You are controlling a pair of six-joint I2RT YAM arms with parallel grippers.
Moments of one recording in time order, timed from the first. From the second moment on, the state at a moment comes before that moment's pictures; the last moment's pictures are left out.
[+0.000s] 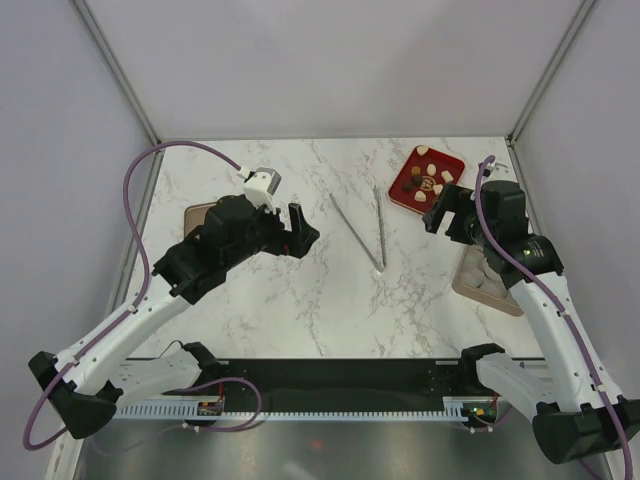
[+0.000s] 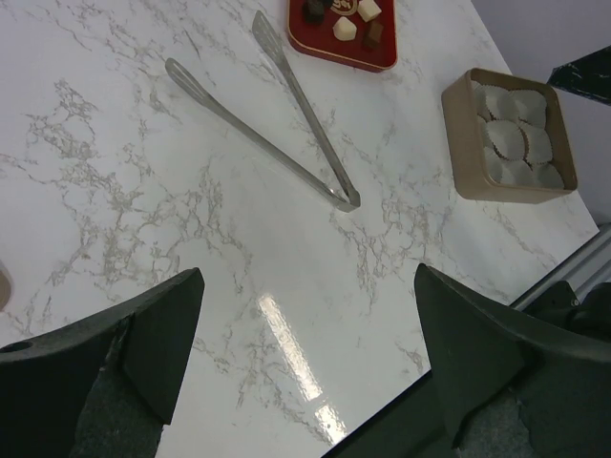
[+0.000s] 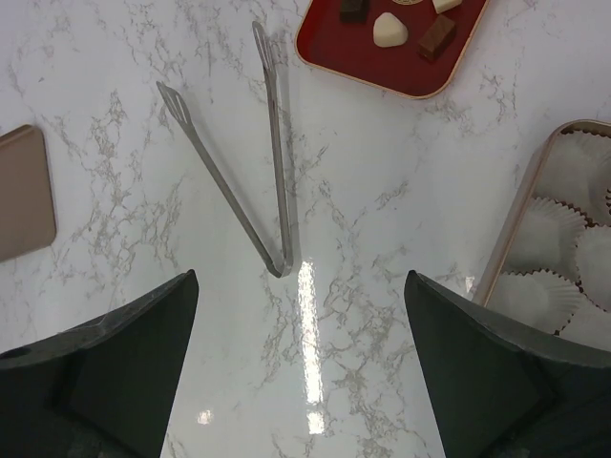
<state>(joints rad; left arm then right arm) -0.75 1.00 1.08 -0.47 -0.08 -0.41 0.20 0.96 1.07 -0.70 0.02 0.45</state>
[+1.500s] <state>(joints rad) -0.42 0.86 0.90 -0.49 0.03 -0.35 0.54 1.75 1.05 -0.17 0.14 0.25</state>
